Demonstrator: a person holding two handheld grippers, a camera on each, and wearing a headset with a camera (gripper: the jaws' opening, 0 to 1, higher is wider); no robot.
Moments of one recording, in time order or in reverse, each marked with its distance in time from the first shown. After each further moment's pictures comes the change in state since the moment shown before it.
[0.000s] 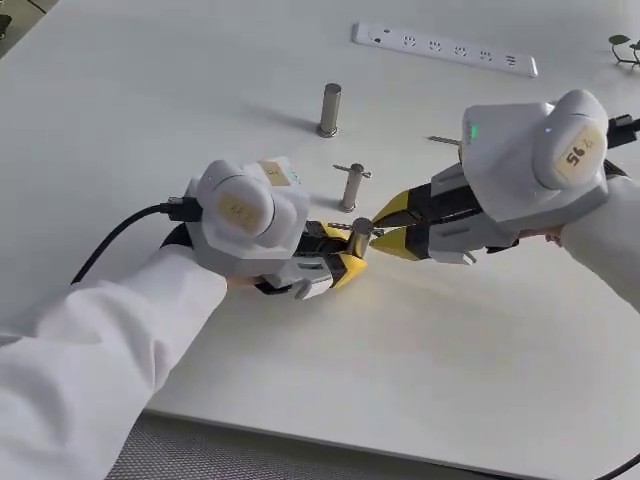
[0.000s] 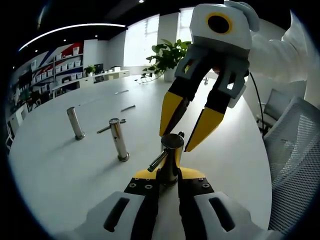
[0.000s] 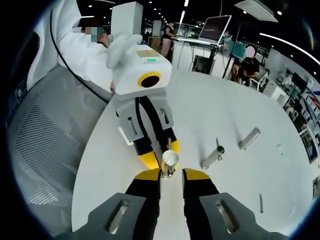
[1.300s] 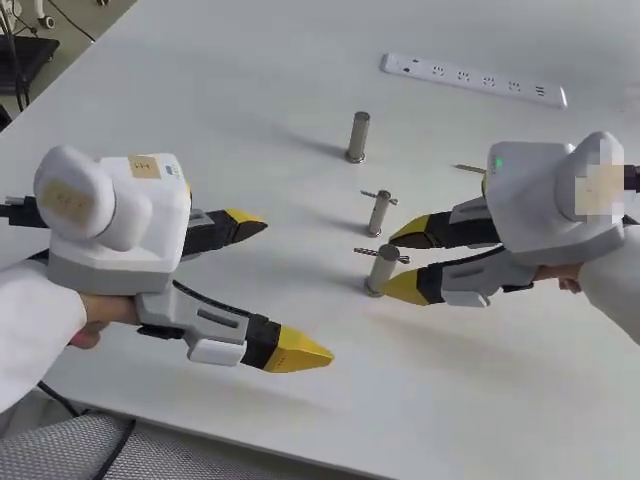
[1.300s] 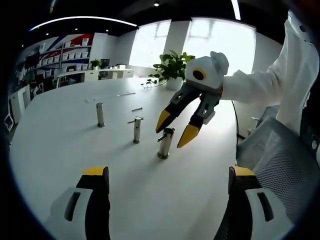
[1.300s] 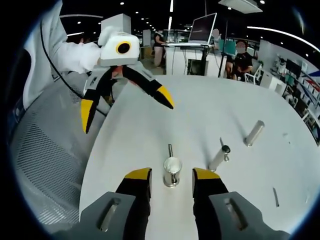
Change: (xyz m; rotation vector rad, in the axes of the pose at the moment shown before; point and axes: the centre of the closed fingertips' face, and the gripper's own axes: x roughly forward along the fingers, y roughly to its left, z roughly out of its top) left arm -0.103 -0.004 0.000 -0.127 -0.031 -0.039; right arm 0.012 0.004 0.008 0.133 -0.070 0.024
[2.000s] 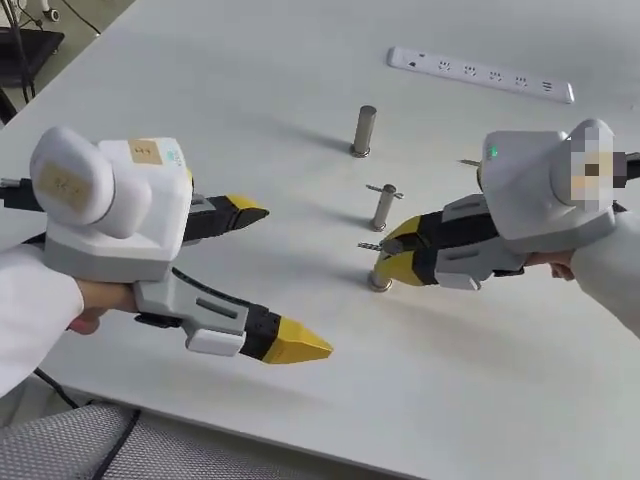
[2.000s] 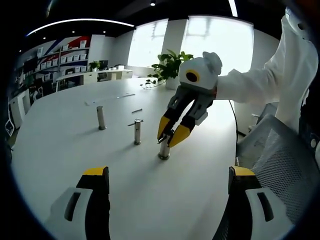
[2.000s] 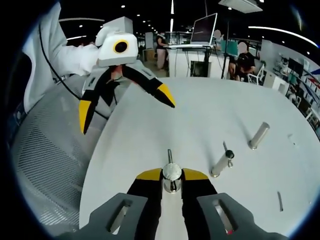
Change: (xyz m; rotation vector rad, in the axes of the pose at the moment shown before) left arm -0.004 0.000 0.008 0.021 0.006 0.005; right arm 0.006 -0.001 0.005 0.008 -0.023 0.033
